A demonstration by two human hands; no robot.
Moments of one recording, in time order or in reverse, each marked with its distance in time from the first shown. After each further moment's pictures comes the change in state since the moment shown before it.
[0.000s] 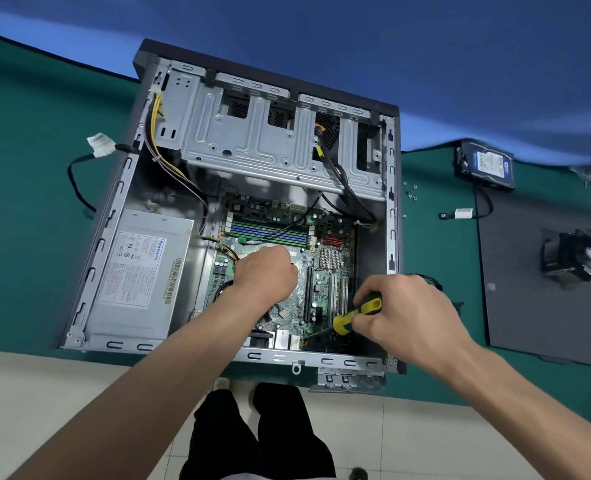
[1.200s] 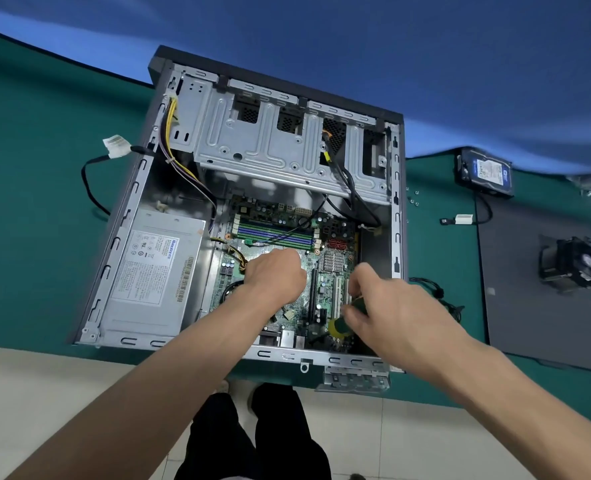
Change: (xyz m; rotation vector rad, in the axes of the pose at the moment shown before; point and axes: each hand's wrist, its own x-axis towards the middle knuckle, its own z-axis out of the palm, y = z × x) left_hand -0.003 0.003 0.000 0.008 -0.004 0.054; right_hand -0.009 -0.034 -0.013 -0.102 -0.123 -0.093
